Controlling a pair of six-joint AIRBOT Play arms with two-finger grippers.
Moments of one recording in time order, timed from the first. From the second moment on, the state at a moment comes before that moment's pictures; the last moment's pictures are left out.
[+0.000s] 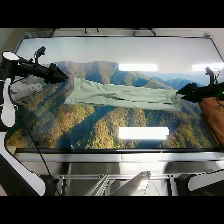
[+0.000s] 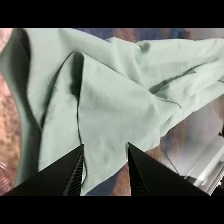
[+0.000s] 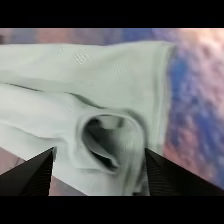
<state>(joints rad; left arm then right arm) 0.23 -2.08 2.01 0.70 -1.55 -1.24 -0.50 -1.80 1.39 -0.76 1.29 0.98</state>
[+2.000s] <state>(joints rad) -0.12 -1.71 1.83 0.74 -1.37 -1.29 -0.23 -1.62 1.71 -0.76 1.49 1.22</state>
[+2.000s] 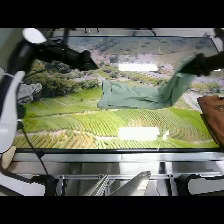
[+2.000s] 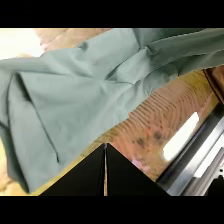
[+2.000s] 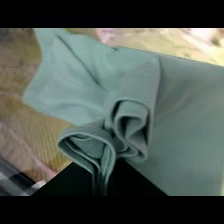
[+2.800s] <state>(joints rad) 0.16 -1.27 1.14 0.73 -1.39 -1.15 0.29 -1.97 1.95 -0.65 1.40 1.31</state>
